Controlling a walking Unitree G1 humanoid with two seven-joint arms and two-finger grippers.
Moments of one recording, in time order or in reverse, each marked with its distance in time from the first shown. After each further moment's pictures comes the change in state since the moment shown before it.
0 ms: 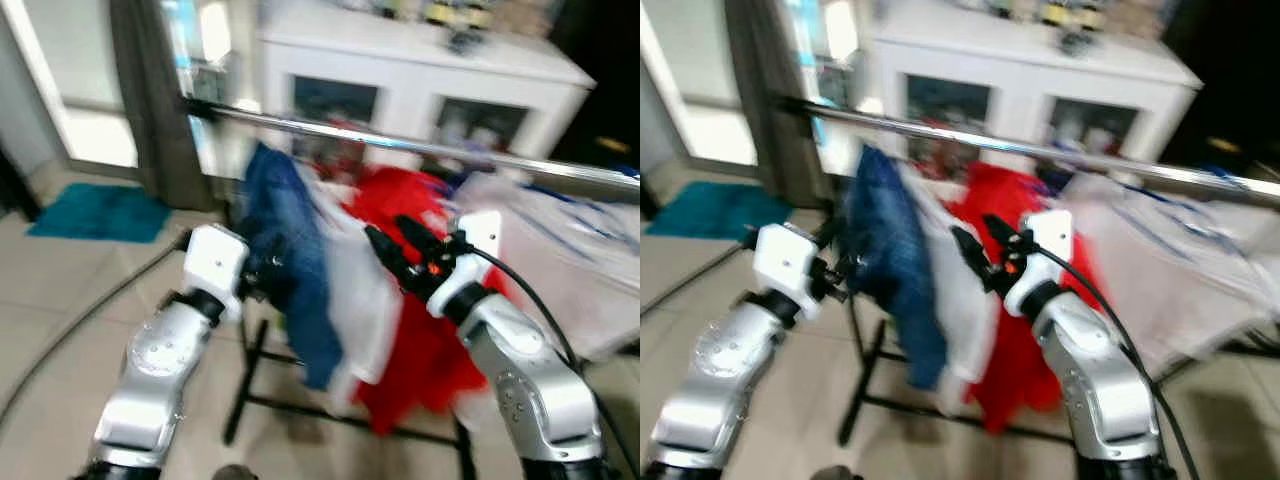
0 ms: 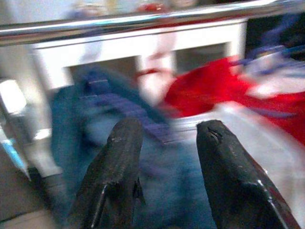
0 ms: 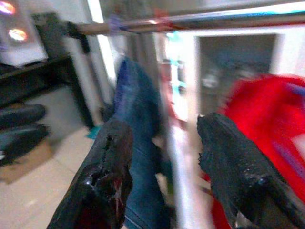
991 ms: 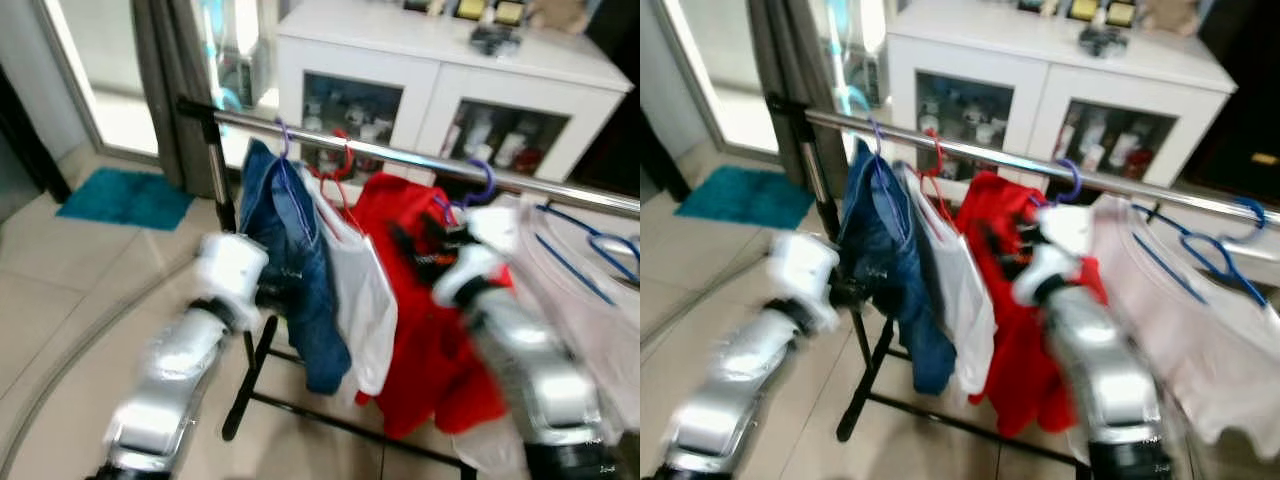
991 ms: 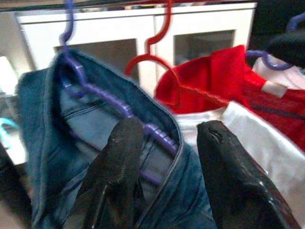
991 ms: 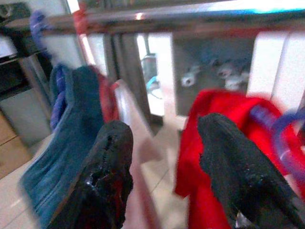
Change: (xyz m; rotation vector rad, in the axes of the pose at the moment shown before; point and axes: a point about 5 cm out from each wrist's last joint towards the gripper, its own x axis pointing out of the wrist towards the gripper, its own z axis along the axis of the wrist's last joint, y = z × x) left arm 0.000 -0.008 -0.002 -0.029 0.025 -0.080; right arm 0.009 -0.017 0.006 -0.034 -0.017 -0.138
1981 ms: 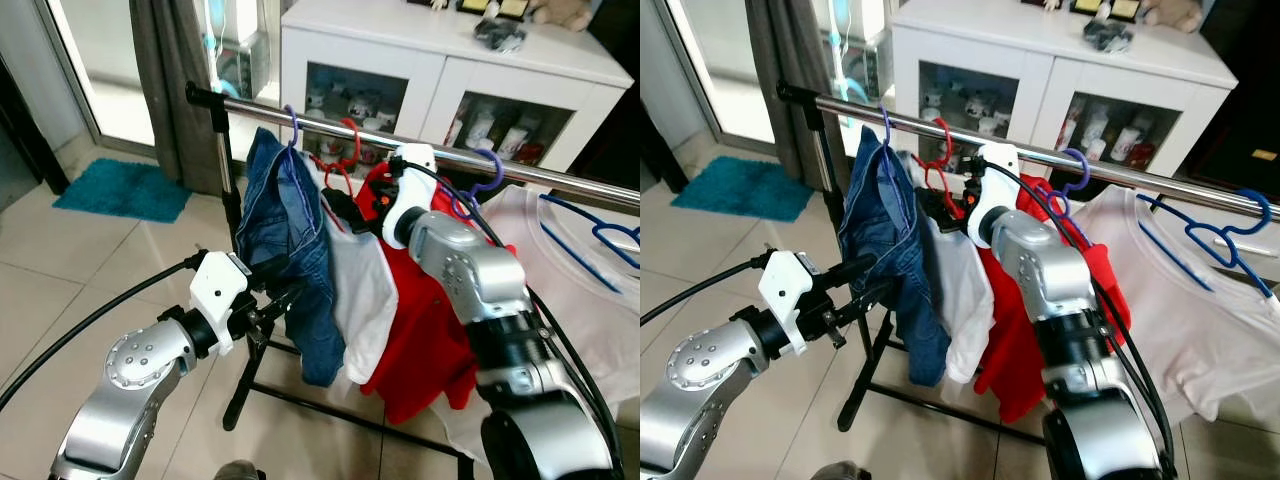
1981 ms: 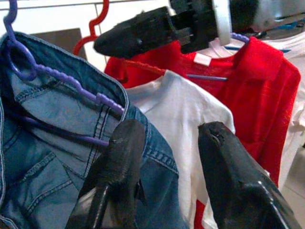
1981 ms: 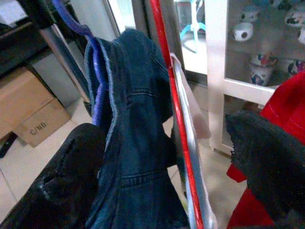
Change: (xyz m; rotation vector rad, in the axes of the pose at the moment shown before) left arm -0.028 0.007 0.001 0.017 0.049 -0.268; right arm 0.093 0.026 0.015 0.088 0.245 0.148
